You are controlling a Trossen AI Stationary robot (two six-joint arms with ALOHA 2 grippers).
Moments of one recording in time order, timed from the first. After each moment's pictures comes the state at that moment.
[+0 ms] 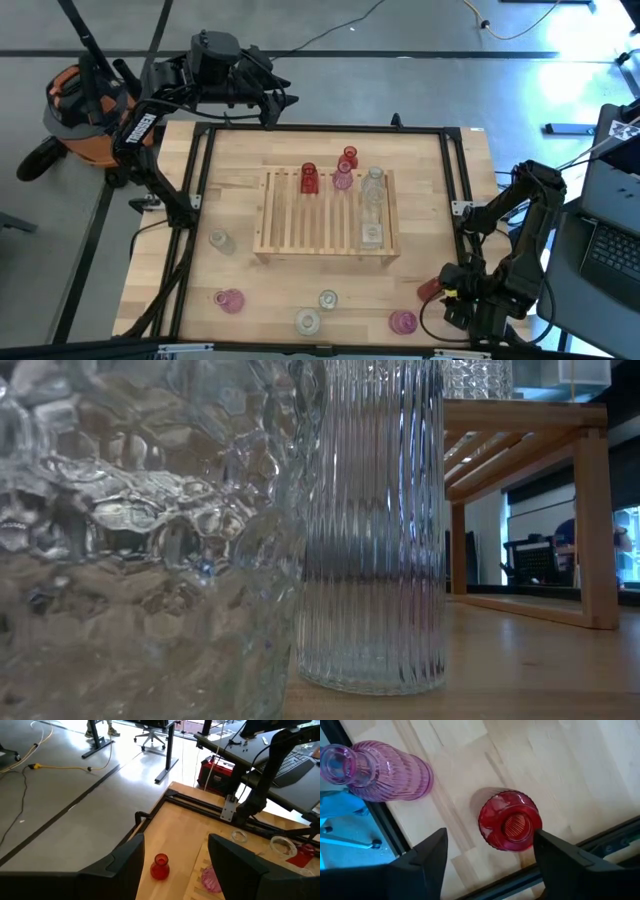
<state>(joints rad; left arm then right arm) 0.38 1.63 2.36 -1.16 -0.06 -0.10 1.16 1.43 1.21 -1.26 0.20 1.62</state>
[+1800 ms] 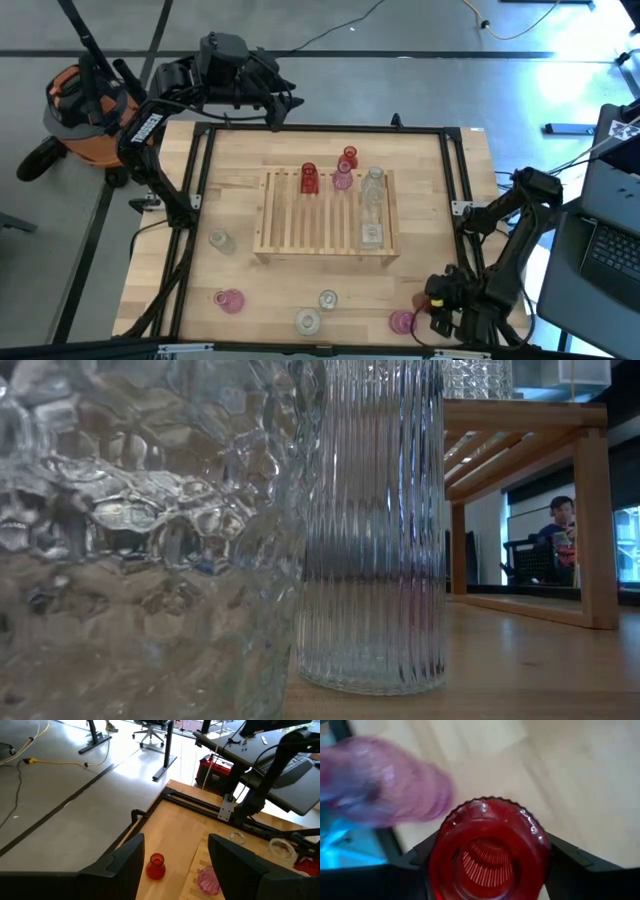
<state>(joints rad) 0.38 1.65 2.36 -1.15 -0.05 -0.13 1.16 1.51 0.98 -0.87 0.30 1.59</state>
